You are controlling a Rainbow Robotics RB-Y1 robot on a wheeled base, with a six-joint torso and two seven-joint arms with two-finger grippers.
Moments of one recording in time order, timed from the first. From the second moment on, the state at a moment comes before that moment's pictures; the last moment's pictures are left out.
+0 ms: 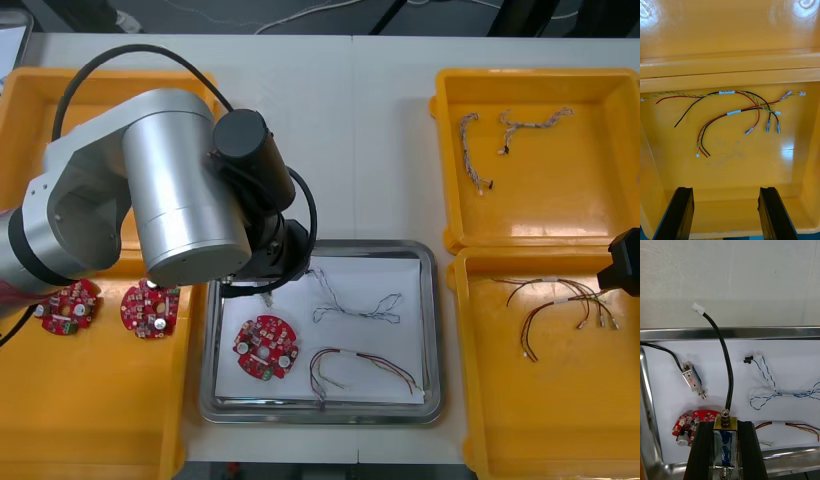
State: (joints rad) right arm -0.22 -0.97 -0.13 -2.24 -1.02 1.92 0.97; left arm -0.85 0.67 -0.79 -2.09 0.77 1.68 -0.30
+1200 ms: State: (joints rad) right arm -0.22 -0.97 -0.13 -2.24 -1.02 1.92 0.97; left arm -0.85 0.65 -0.98 -1.90 0.62 1.45 -0.30
